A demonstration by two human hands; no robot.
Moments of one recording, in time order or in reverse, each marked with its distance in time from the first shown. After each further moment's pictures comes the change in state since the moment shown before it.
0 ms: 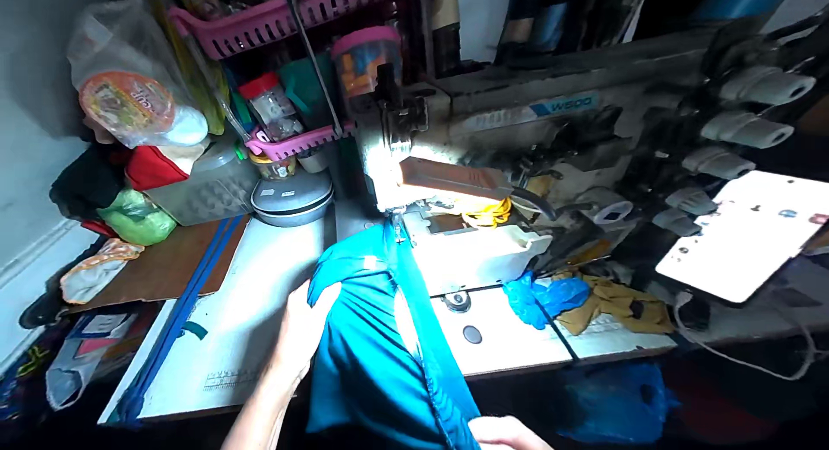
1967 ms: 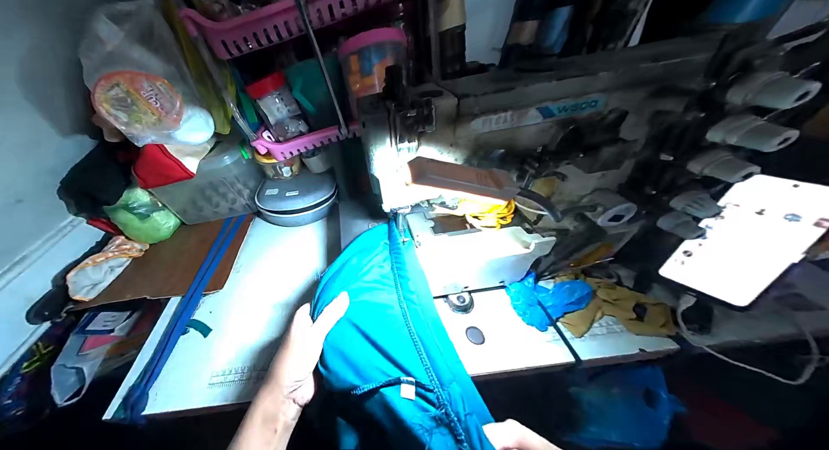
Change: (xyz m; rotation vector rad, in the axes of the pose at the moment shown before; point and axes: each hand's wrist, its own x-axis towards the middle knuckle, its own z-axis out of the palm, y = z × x) left_hand -0.029 0.012 -0.006 -0.368 -0.075 -0.277; right_hand 0.008 -0.003 -0.010 0.186 -0.097 -0.045
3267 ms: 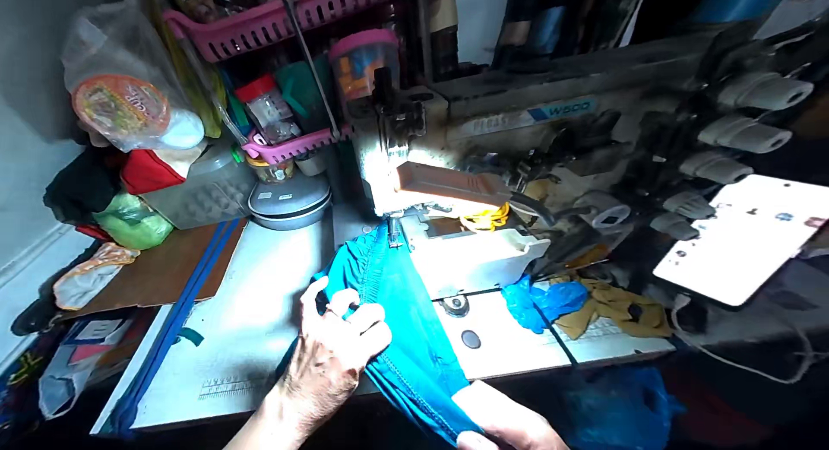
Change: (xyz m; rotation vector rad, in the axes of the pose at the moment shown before) left_hand 0.020 -0.015 0.007 1.325 -0.074 1.458; right_hand 0.021 0.019 0.003 0.027 0.063 0.045
